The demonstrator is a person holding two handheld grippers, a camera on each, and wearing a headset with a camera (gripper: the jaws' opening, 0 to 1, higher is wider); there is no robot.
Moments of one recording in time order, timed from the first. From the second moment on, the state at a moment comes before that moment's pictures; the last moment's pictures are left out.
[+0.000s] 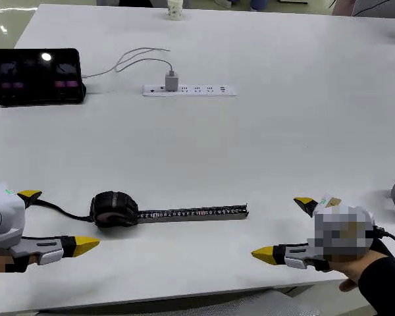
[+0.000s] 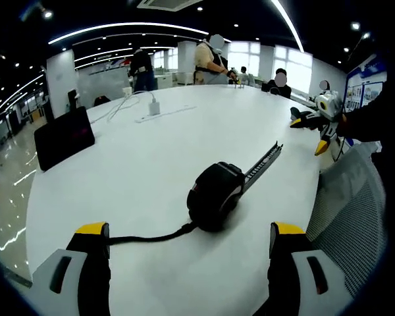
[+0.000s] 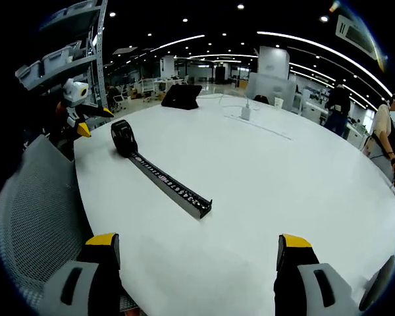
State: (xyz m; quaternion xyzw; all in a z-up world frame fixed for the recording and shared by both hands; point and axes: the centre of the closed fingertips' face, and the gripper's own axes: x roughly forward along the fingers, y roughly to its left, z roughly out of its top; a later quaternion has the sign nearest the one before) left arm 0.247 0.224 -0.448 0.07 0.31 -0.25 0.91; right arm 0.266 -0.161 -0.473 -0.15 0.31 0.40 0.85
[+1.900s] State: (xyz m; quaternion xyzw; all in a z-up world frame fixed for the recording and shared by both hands) left arm 0.237 0.206 -0.453 0.05 0.32 -0.24 0.92; right arm 0.242 -0.190 -0.490 -0.18 0.33 0.42 0.83
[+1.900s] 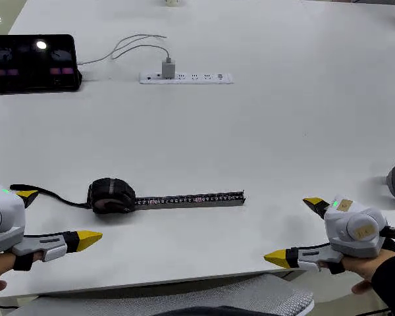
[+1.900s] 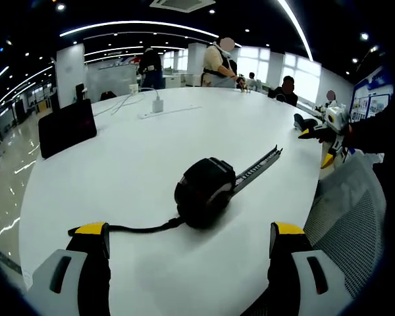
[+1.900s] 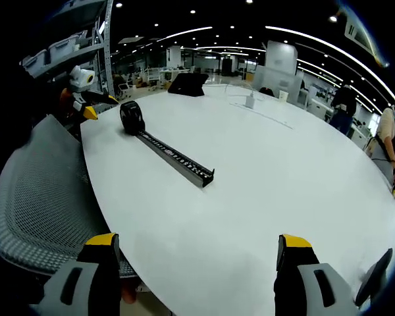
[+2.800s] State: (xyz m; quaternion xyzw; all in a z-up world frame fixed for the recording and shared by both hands) left arm 0.239 0.170 -0.458 0.02 0.34 -0.24 0.91; right arm 0.270 -0.181 -0.484 -0.23 0.32 0.45 0.80
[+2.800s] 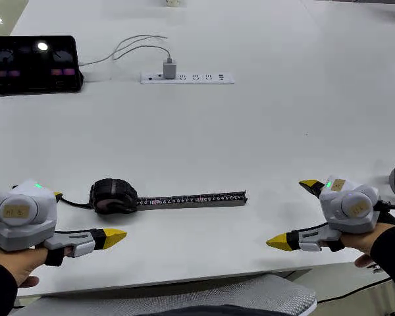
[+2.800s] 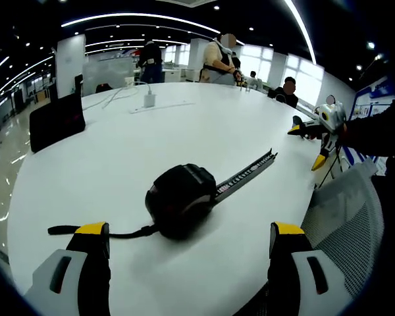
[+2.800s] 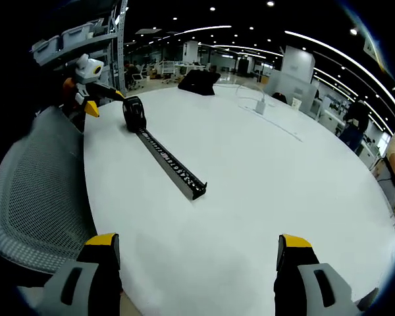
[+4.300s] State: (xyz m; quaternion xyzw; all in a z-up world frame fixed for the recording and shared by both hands) left arm 0.286 0.119 -0.449 0.02 0.29 -0.17 0.94; right arm 0.306 -0.126 -0.498 -0.32 0.33 0.55 0.70
